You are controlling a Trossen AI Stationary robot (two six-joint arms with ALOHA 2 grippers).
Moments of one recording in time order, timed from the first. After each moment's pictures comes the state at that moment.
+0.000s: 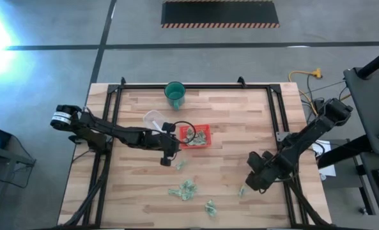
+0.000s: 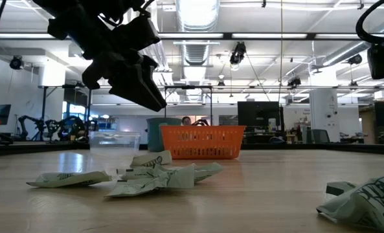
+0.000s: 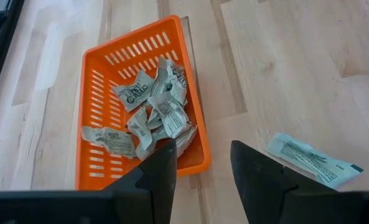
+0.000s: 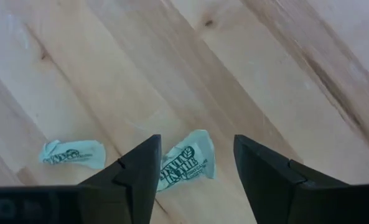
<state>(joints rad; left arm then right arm) -0.13 1.46 0.78 -0.05 -0.24 0.19 0.76 1.30 0.61 -0.67 0.20 1.48</state>
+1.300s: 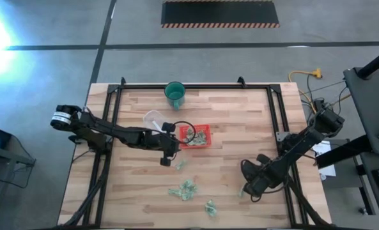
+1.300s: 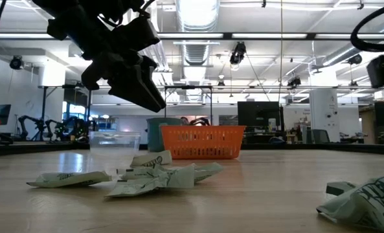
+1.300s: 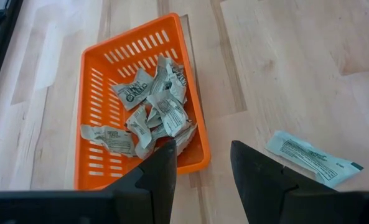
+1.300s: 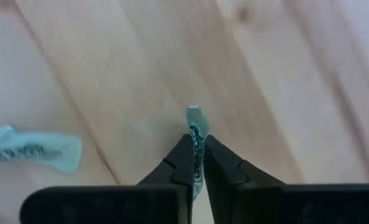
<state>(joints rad) -0.13 1.46 0.78 -0.05 -0.24 0.19 0.76 1.53 0.74 -0.72 0.19 1.30</state>
